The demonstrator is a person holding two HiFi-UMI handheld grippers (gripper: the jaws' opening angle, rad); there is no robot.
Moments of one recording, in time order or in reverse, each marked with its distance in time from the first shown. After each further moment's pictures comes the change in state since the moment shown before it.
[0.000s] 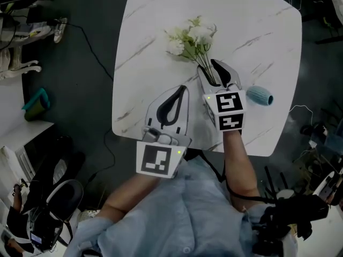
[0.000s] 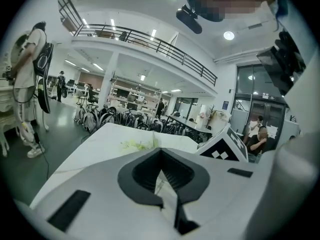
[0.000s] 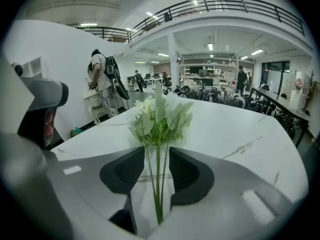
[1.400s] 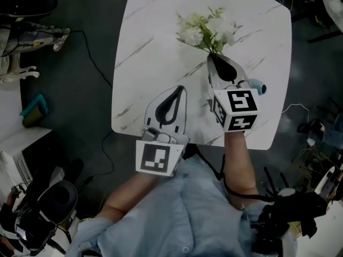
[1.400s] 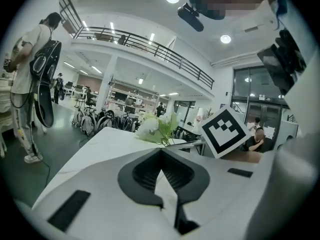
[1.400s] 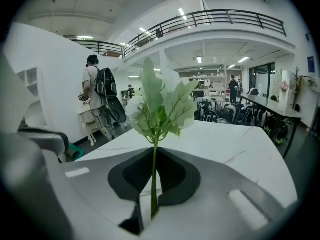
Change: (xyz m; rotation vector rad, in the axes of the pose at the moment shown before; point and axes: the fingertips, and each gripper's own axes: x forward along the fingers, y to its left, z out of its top) left arm -0.027 -0.011 0.006 0.016 -0.034 -0.027; right arm -0.053 -0.005 0.054 0.068 -0.163 -0.063
